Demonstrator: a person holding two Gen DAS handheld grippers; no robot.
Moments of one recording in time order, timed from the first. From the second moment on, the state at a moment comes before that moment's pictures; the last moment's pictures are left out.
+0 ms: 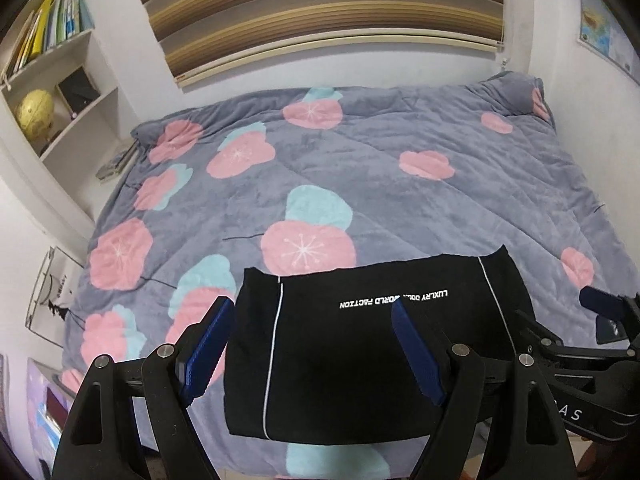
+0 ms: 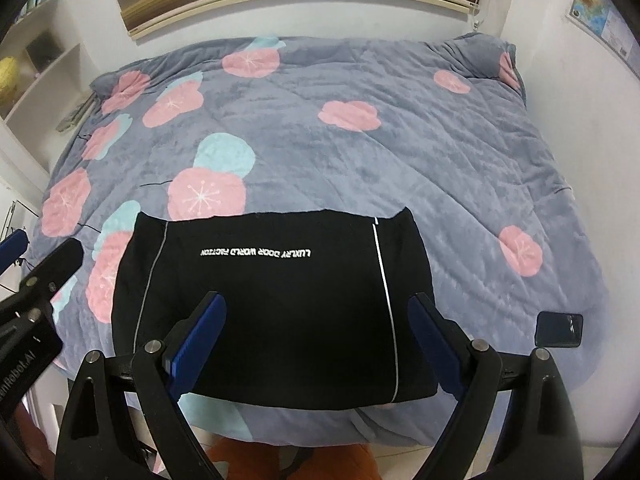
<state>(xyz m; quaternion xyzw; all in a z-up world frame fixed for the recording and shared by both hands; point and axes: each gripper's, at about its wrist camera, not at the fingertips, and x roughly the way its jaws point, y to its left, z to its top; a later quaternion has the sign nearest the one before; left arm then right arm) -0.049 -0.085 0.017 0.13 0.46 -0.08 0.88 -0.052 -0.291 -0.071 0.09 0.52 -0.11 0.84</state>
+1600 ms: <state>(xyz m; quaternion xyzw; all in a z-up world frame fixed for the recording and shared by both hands) -0.044 -0.065 0.006 0.12 0.48 -0.06 0.87 -0.041 -0.291 -0.089 0.12 0.54 -0.07 0.83</state>
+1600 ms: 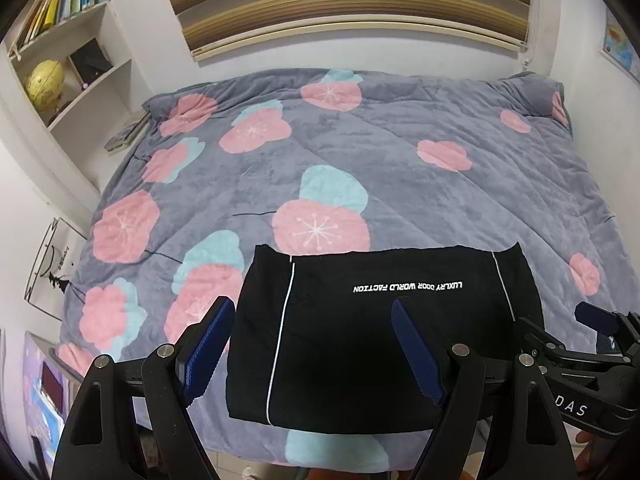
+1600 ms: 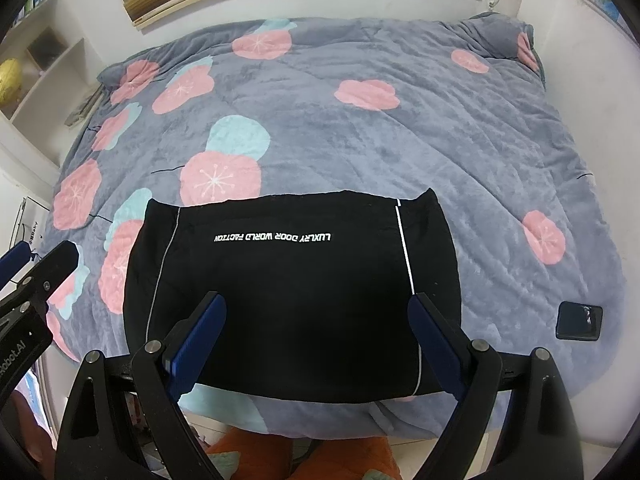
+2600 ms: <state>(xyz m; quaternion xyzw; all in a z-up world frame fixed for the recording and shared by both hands) 0.020 -0.080 0.009 0.11 0.45 -0.05 0.88 0.027 -0.305 -0.087 0.12 0.52 -0.07 0.84</state>
